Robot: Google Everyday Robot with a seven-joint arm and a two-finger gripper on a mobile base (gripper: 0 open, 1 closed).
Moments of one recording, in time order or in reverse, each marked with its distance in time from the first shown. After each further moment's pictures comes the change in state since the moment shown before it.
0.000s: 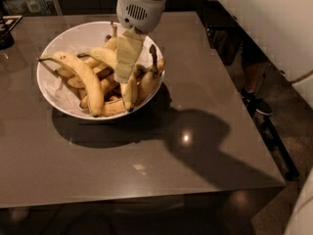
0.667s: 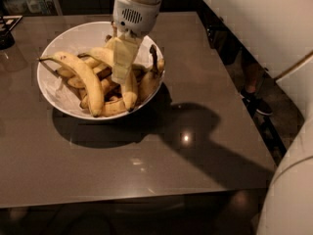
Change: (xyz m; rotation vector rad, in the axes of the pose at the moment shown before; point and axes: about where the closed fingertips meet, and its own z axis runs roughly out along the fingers) arm -0.007 -0.005 0.017 -0.052 0.002 0.004
